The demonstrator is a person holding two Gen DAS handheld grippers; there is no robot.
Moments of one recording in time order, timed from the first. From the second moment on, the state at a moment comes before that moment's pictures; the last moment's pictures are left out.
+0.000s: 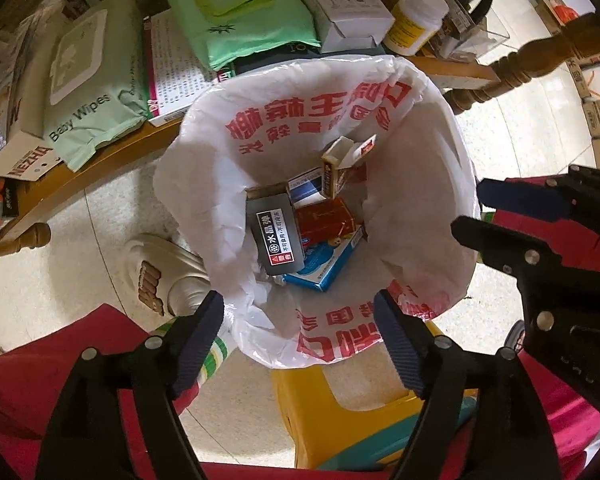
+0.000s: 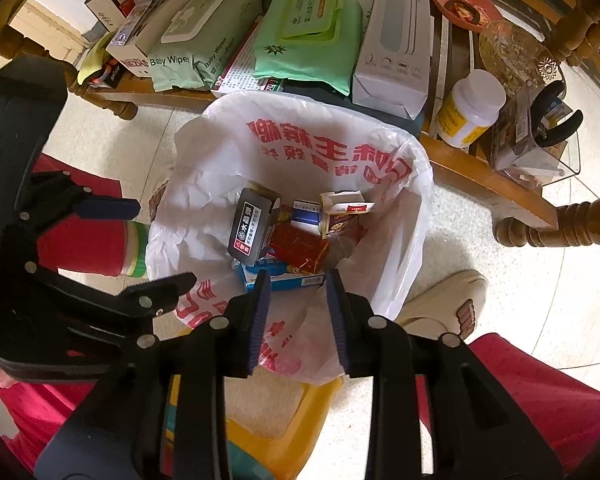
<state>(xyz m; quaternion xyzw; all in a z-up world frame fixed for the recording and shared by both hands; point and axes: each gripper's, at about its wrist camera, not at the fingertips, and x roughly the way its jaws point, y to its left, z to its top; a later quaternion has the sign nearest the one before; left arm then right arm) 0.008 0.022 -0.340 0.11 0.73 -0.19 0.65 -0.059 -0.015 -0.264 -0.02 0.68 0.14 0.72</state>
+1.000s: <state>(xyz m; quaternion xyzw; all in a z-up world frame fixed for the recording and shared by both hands) -0.032 0.052 -0.218 0.05 0.60 -0.07 0.79 -0.111 -0.024 -0.143 0.02 0.55 0.09 0.83</state>
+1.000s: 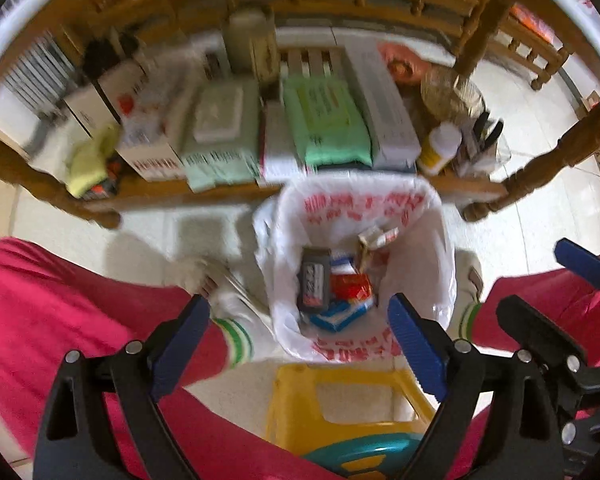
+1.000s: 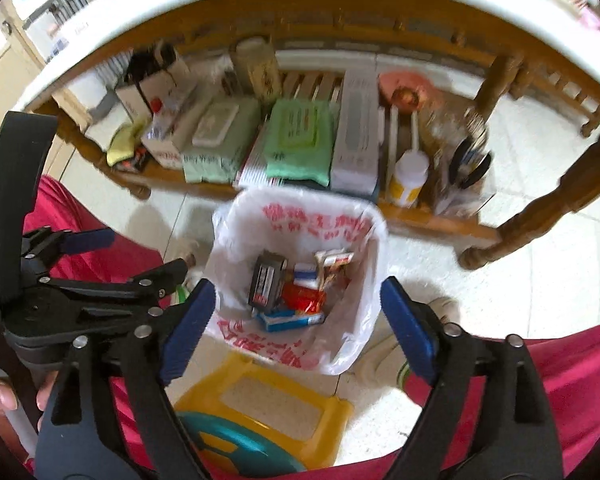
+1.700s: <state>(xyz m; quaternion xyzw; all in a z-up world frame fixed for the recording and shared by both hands) -0.078 0.047 -0.065 0.01 0.42 -0.04 0.90 -0.178 -0.046 0.005 0.03 0.34 0.01 0.94</state>
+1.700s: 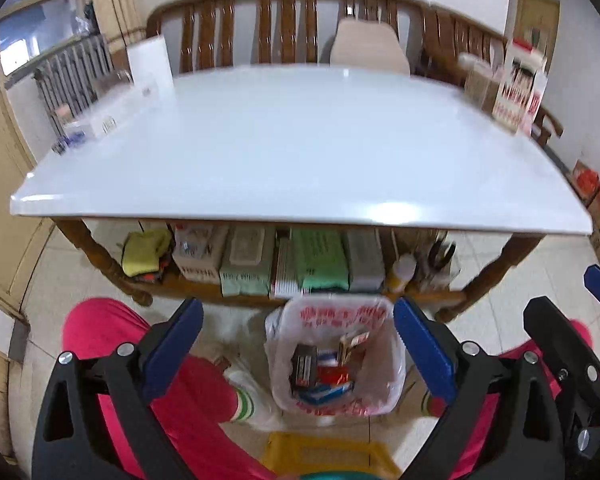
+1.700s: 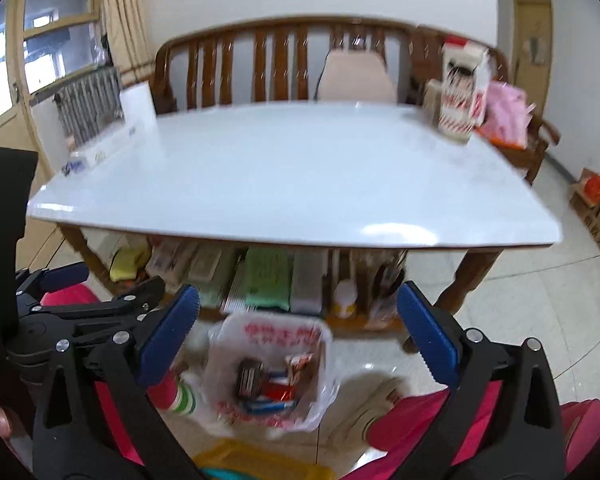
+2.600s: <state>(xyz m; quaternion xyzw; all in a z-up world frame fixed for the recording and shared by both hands) -0.110 0.050 -0.004 0.03 0.35 -0.01 0.94 -0.209 -0.041 0.057 0.00 0.27 -0.05 0.96</state>
